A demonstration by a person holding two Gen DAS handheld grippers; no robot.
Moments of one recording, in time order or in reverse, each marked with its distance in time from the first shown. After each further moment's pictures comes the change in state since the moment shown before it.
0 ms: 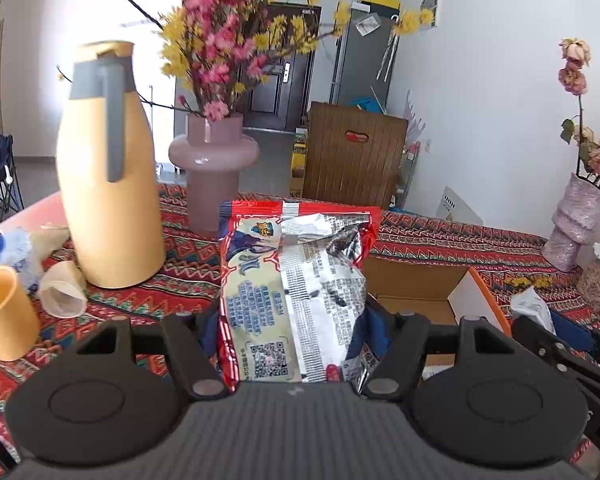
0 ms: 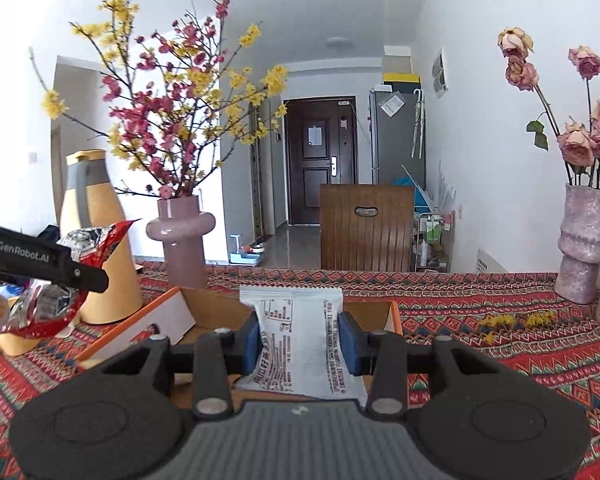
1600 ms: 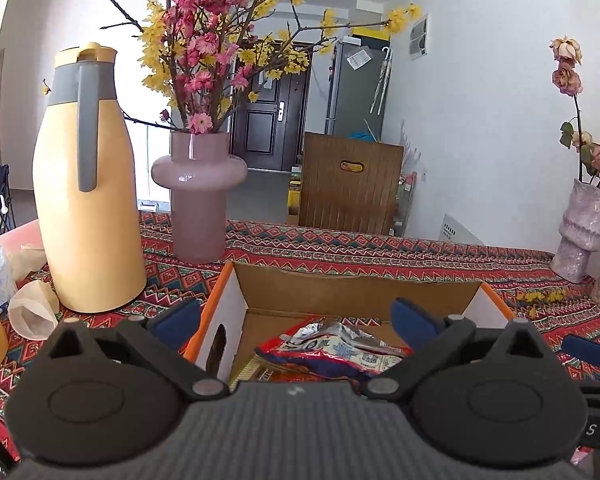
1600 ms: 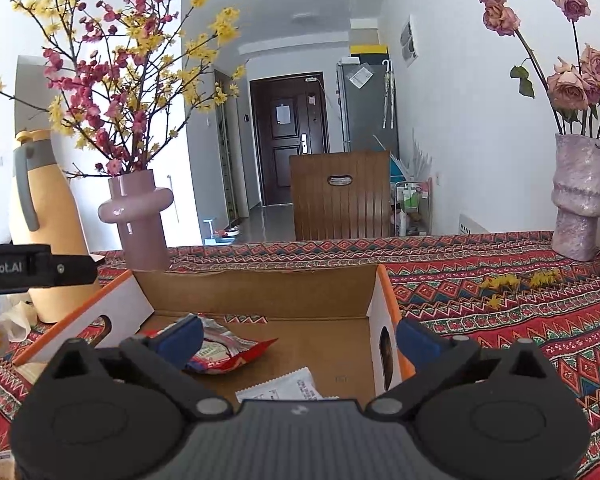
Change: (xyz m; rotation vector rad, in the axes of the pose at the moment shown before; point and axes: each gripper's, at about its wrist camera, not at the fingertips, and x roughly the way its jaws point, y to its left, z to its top) left arm 0.036 -0.006 -0.025 0.029 -0.143 -0.005; right arm 0.053 -0.013 -0.029 0.077 0.058 -0.070
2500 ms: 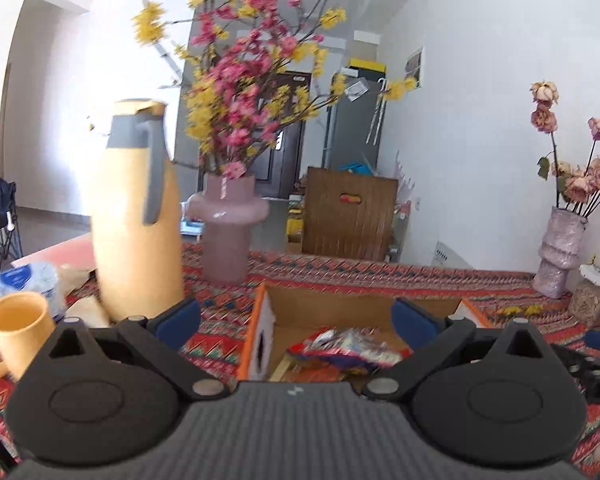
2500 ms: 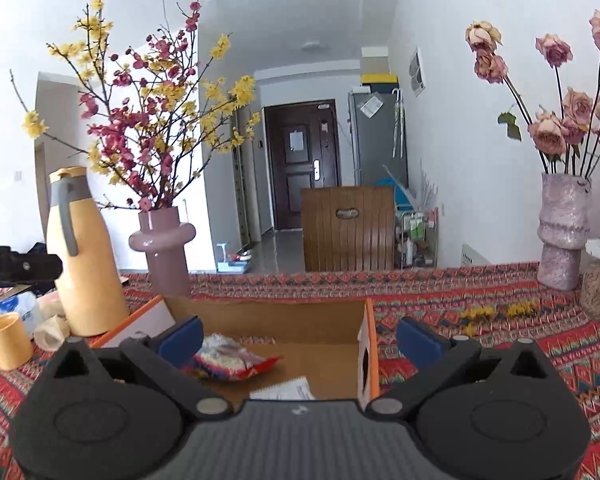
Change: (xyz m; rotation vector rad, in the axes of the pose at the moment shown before) left arm -0.095 0.039 -0.001 -0.005 -0.082 -0.010; right arm -0.089 -0.018 0.011 -0.016 -0.059 0.049
